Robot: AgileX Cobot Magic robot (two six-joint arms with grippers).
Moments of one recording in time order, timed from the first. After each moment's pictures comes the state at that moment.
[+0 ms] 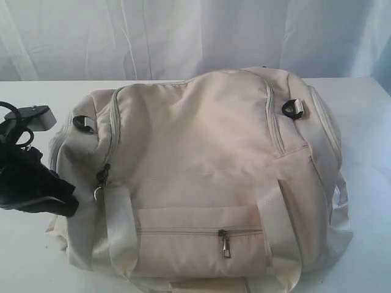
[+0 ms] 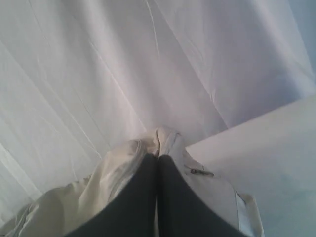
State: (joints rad) left arm -0.24 1.33 -0.75 -0.63 0.81 0.58; right arm 0.25 0.04 -0.04 0.05 -0.04 0.50
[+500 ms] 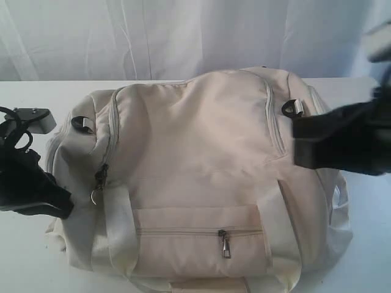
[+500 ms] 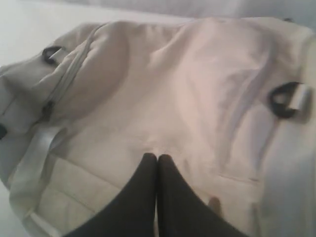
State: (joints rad) left arm -0.24 1.33 -0.75 -0.56 0.80 0.58; right arm 0.65 0.90 -0.69 0.28 0.41 -0.10
